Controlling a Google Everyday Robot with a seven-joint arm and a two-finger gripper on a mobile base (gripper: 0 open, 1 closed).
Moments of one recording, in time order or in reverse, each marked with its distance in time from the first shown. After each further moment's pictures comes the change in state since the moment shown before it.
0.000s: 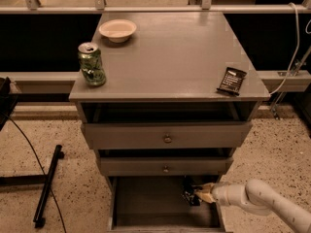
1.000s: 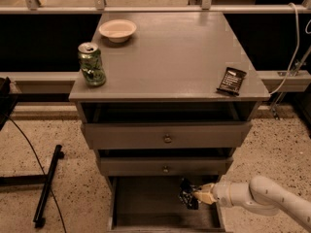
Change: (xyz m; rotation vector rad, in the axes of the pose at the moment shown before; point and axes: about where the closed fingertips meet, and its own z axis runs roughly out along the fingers) arm -0.055 0.060 -0.034 -0.071 0.014 0.152
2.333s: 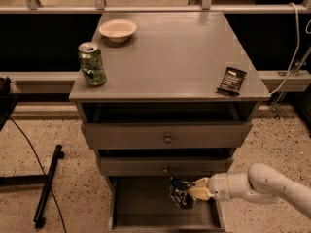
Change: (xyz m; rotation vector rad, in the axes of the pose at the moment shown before) arm -0.067 0.064 -0.021 -0.152 -0.005 -0.034
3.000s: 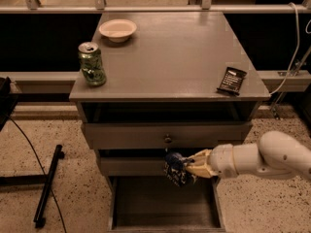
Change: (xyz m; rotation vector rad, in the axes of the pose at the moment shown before) arm -0.149 0.082 -0.059 0.069 0.033 -0.340
